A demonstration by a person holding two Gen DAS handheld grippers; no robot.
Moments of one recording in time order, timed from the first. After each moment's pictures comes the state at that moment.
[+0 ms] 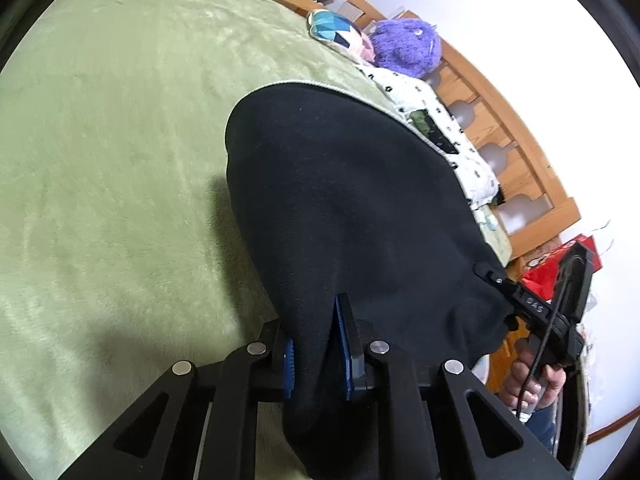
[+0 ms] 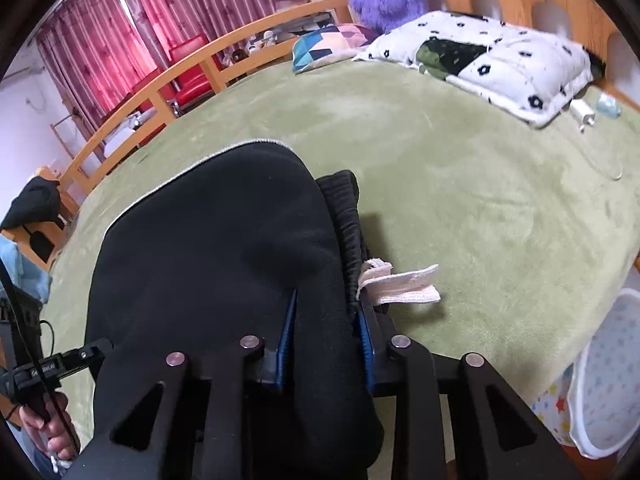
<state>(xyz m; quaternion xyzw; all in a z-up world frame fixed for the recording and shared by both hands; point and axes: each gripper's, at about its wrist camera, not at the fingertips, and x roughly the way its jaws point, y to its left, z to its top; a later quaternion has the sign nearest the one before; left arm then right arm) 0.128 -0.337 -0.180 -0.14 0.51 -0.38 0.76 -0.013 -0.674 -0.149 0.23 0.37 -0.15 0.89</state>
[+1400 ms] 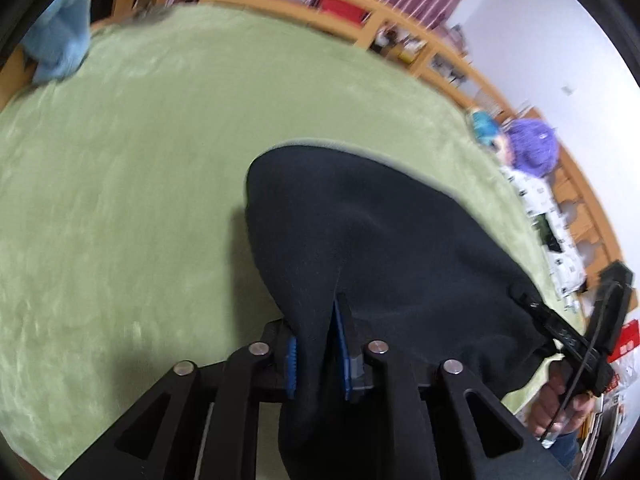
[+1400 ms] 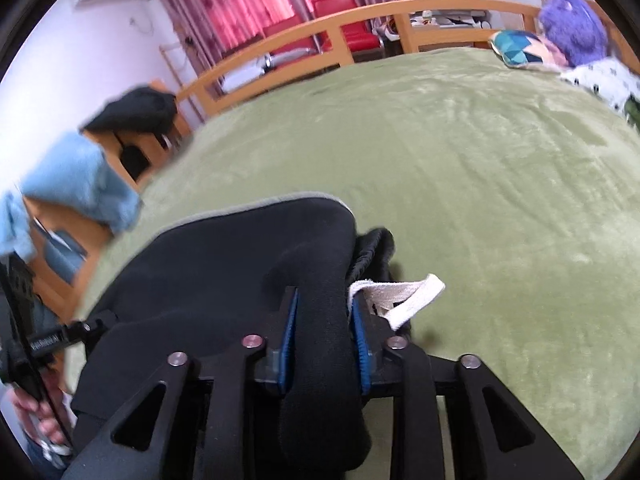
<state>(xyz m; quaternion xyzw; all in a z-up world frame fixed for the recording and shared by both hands) 0.177 0.024 -0.161 -0.14 0.50 -0.15 0.84 0.137 -0.315 -0.131 0.13 0.40 0.03 0.91</state>
